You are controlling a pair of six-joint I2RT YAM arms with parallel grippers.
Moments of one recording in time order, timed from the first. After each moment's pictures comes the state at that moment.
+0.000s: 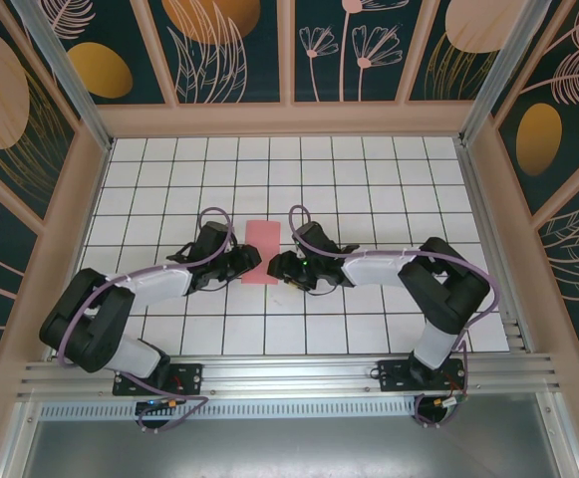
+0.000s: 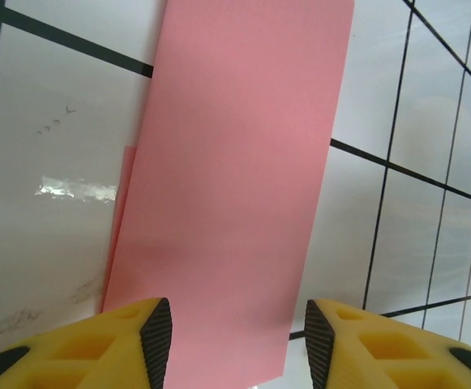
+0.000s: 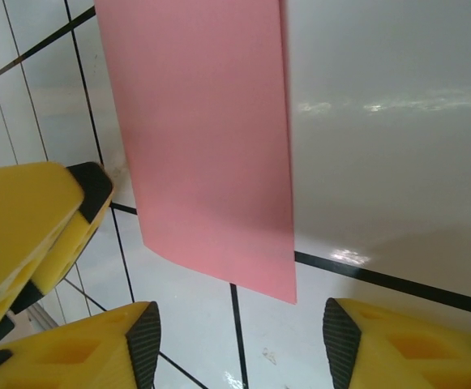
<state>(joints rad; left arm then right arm) -0.52 1.48 0.59 0.04 0.24 -0.94 0.84 1.73 0.83 0.03 -0.34 1.08</state>
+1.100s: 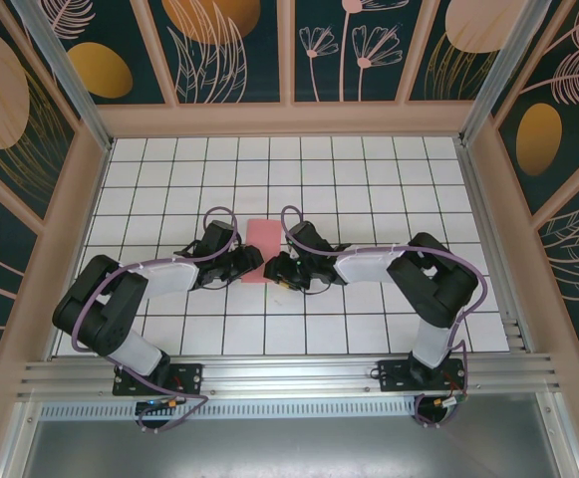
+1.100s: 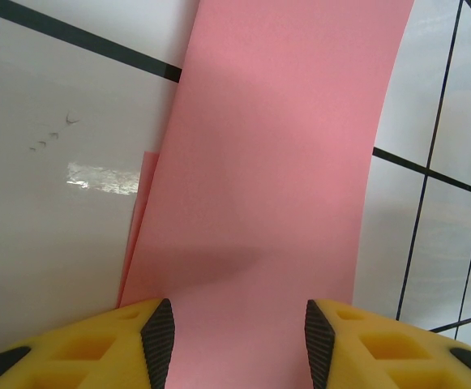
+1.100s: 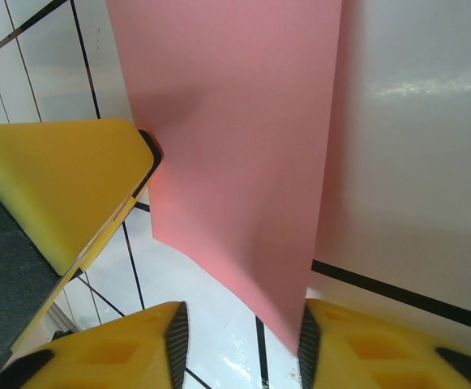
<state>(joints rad) -0.52 1.57 0.61 0.05 0.24 -0.93 0.85 1.79 0.88 0.04 -0.39 1.08</state>
